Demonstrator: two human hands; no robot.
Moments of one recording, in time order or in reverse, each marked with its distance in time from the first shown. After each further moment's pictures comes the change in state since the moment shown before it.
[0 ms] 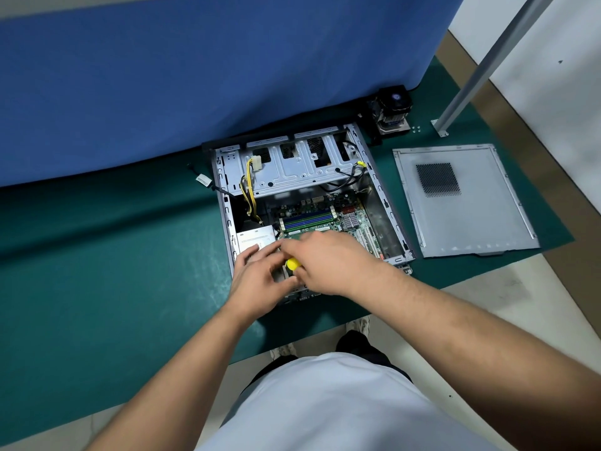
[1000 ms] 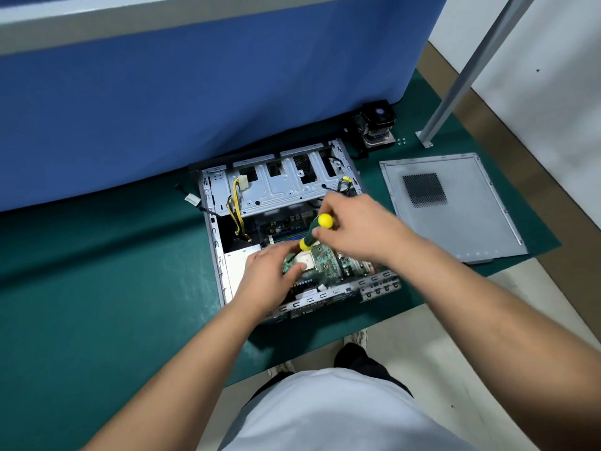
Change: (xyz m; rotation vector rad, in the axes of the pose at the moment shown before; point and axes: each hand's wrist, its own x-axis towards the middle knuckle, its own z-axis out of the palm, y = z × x) left_hand 0.047 0.035 0.001 0.053 -0.064 0.010; right_hand -0.010 0.078 -0.040 0.366 0.218 0.258
